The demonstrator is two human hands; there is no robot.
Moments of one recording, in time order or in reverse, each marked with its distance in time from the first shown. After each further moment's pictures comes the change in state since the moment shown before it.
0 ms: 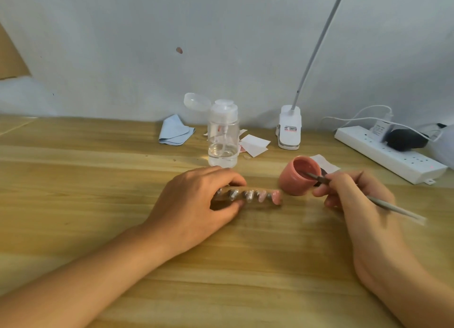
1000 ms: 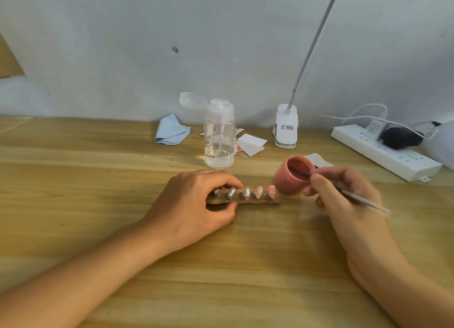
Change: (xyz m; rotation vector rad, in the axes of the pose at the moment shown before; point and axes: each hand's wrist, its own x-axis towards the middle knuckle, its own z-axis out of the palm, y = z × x) left_hand 0.002 -0.001 0.001 -0.097 -0.051 -0.042; right_hand -0.001 0.004 0.000 -0.017 -0.089 -0.111
